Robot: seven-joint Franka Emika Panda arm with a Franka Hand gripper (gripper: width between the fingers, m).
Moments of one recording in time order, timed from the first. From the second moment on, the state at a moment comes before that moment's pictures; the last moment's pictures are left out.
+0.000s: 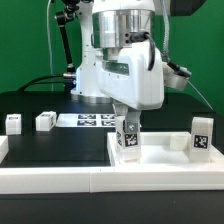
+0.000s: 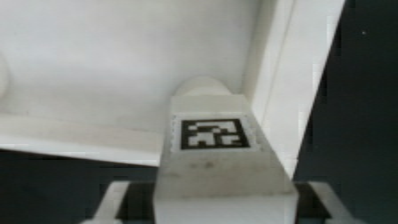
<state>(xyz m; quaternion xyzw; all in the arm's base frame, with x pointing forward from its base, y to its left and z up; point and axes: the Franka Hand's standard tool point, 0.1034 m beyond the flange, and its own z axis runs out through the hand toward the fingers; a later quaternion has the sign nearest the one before) 0.625 0.000 0.078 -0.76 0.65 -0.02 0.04</state>
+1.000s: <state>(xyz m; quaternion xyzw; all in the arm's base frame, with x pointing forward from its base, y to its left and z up) 0.622 0.010 0.076 -0.69 0.72 0.00 0.05</state>
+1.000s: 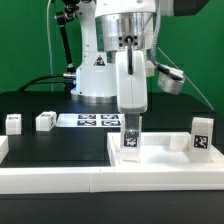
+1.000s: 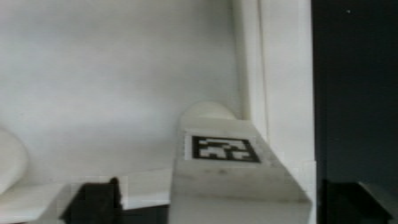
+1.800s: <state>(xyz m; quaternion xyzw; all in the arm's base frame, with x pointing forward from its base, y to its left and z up) 0.622 0.015 0.074 -0.90 0.43 -0.02 0.05</state>
